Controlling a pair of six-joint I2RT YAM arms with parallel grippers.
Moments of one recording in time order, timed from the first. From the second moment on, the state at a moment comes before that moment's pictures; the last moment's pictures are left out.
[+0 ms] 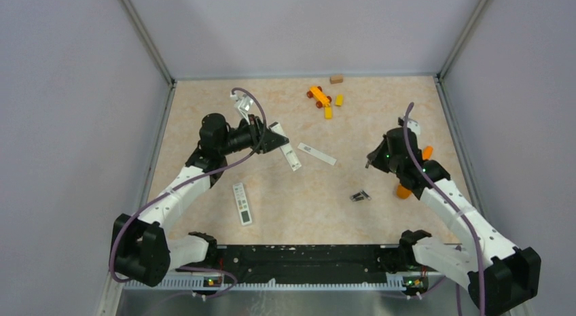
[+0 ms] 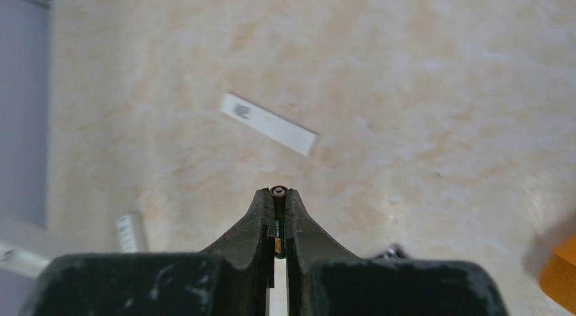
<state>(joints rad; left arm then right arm) -0.33 1.20 0.79 0.31 0.80 -0.63 0.41 0.94 0.80 -0.46 0.15 0.68</state>
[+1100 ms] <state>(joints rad) -0.33 1.29 0.85 0.57 1.03 -1.05 1.07 1.08 0.99 0.06 0.19 0.21</state>
